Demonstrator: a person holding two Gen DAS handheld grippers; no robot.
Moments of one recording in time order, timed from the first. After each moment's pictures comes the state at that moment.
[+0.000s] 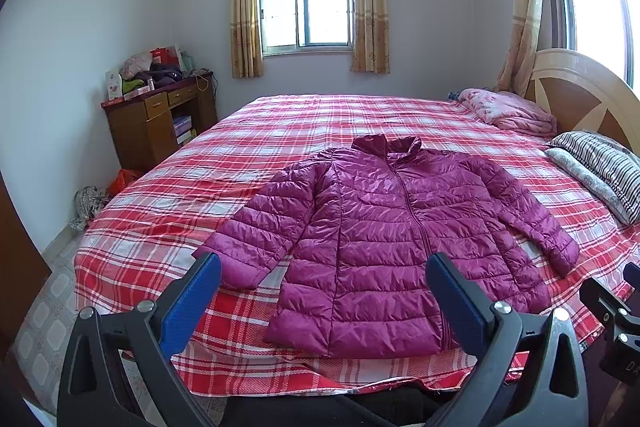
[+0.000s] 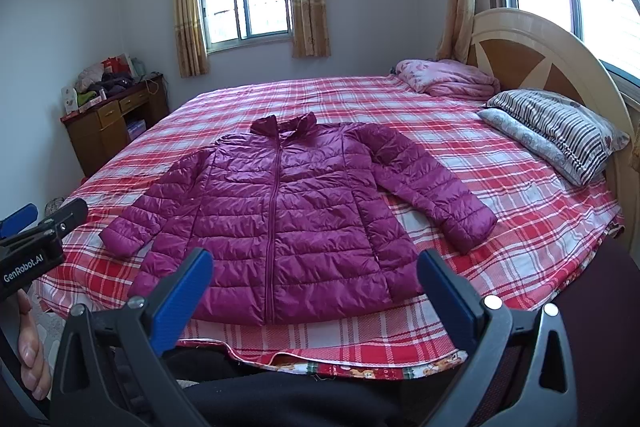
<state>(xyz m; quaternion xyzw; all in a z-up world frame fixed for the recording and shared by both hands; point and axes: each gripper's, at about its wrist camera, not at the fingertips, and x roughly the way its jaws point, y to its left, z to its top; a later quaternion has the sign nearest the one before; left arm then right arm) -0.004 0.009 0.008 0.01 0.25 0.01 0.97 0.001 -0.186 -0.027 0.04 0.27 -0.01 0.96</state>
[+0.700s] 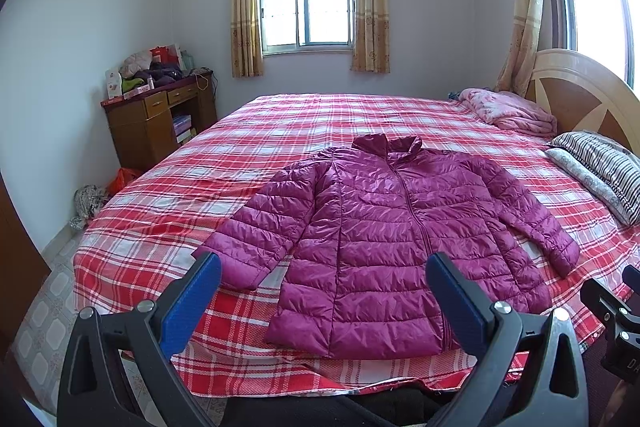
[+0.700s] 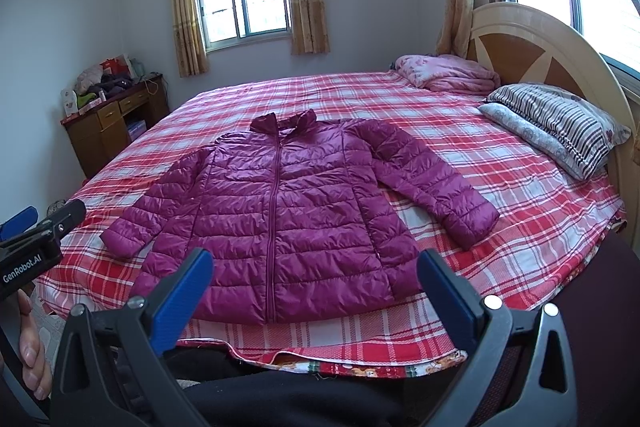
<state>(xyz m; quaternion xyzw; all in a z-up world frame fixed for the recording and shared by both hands) -0.004 0.012 0.008 0.01 0.26 0.01 0.97 0.003 -0.186 -0.029 0.04 0.27 -0.01 0.96</state>
